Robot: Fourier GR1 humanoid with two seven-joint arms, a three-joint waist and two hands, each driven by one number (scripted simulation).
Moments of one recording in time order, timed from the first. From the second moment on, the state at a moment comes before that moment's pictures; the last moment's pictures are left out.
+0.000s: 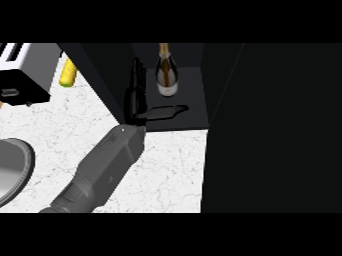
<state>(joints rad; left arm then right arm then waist) -0.82 0.00 -0.35 -0.47 0.75 0.39 -0.82 -0.12 -0.04 0.10 -2.41 -0.18 0.14 0.61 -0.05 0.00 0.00</state>
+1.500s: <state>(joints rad) -0.10 0.16 -0.86 -1.67 0.54 0.92 -0.61 -0.06 -0.08 0.04 -2.43 -0.17 0.16 0.60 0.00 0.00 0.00</state>
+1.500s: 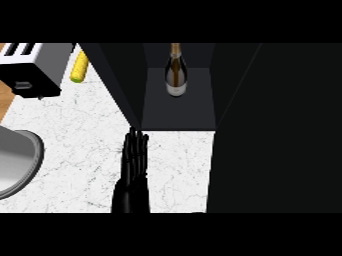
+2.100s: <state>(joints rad) 0.09 0.40 -0.88 -1.94 0.51 0.80 -0.59 -0.04 -0.10 0.07 -2.42 -0.20 0.25 0.64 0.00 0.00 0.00</state>
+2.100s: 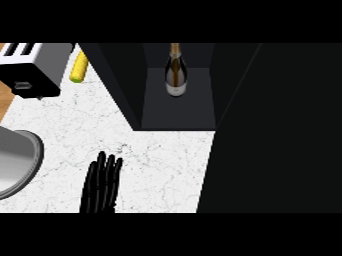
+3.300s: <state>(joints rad) 0.40 0.71 -0.44 -2.13 0.76 0.45 -0.67 0.11 0.00 0.57 -2.42 -0.22 0.27 0.73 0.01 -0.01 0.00</state>
